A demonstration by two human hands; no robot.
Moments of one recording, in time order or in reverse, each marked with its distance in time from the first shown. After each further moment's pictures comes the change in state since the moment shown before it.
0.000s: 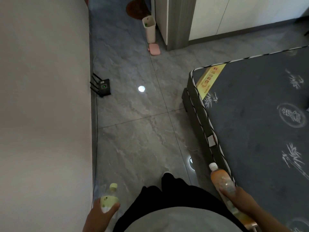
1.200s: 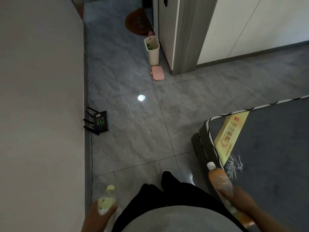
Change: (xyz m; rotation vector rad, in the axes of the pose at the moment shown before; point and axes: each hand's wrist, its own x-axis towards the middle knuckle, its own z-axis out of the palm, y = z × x) left_hand 0.227 0.381 -0.136 -0.016 0.027 -0.006; right_hand 0.180 -0.393 -0.196 0.005 -0.036 0.035
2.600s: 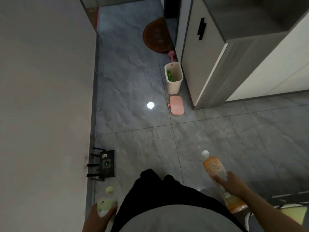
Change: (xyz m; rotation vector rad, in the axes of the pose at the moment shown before) left_hand 0.257 0.381 -0.167 -0.143 0.005 -0.039; right_hand 0.192 -0.491 -0.188 -0.118 0.041 -0.167
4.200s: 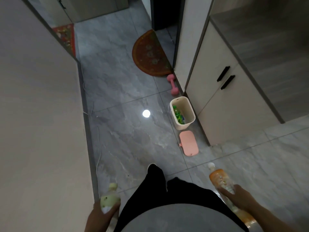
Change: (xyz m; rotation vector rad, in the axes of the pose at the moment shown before) left_hand 0.303 0.425 -0.164 0.106 -0.088 0.176; right_hand 0.214 -0.357 -0.135 0.069 -0.030 0.208
